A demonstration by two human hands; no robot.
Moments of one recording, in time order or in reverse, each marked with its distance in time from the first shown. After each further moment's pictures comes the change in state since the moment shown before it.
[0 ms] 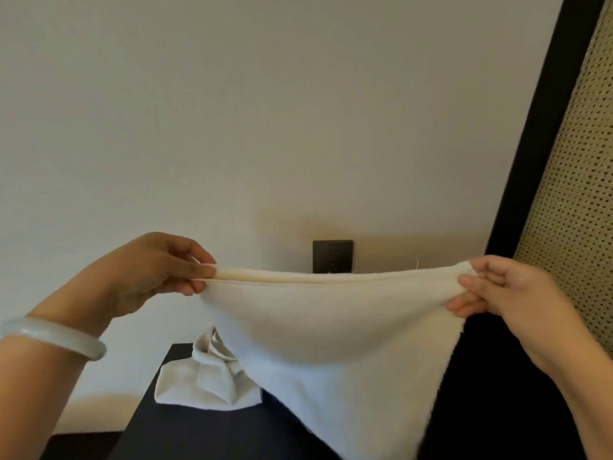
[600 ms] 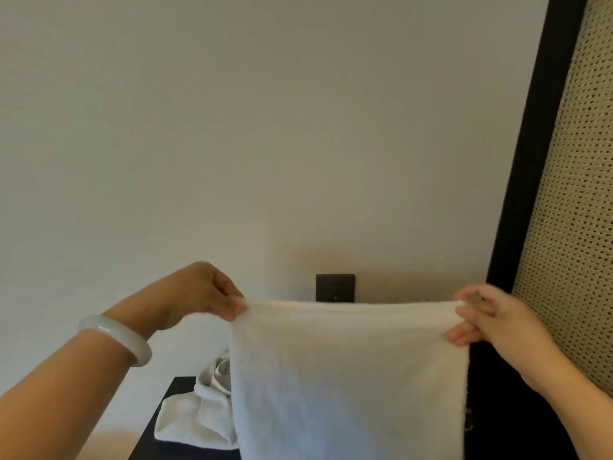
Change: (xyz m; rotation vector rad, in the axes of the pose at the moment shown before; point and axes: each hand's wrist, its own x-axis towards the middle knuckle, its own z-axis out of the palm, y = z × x) left_hand 0.013 0.017 0.013 0.281 -0.055 0.013; right_hand 0.018 -0.002 -0.006 -0.147 -0.016 0.030
